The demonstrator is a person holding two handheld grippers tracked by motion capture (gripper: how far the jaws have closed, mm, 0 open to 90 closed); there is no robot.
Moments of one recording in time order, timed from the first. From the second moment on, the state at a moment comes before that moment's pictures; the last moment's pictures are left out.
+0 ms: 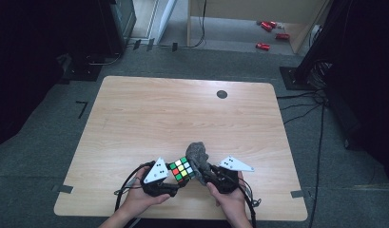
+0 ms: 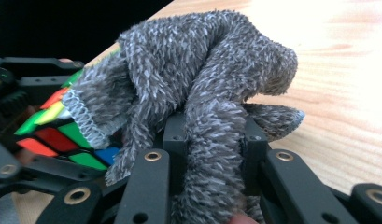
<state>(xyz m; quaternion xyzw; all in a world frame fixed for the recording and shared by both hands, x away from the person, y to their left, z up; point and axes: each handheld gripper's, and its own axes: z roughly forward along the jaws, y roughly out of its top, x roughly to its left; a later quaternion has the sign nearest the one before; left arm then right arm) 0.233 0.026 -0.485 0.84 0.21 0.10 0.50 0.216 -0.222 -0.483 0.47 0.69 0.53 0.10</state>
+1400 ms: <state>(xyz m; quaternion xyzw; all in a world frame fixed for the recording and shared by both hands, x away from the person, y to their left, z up) 0.232 0.016 -0.488 0.85 0.22 0.10 0.46 0.208 -0.222 -0.457 0.45 0.68 0.55 0.16</state>
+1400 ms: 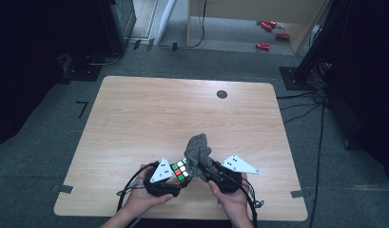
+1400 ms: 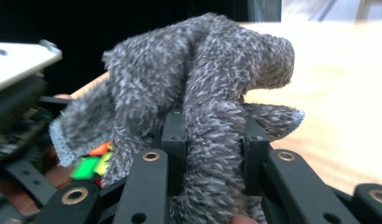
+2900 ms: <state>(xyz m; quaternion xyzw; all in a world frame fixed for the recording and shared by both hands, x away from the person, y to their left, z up) 0.228 0.000 -0.487 0.88 0.23 0.14 0.39 0.183 -0.166 -0.457 0.34 0.76 0.47 0.28</state>
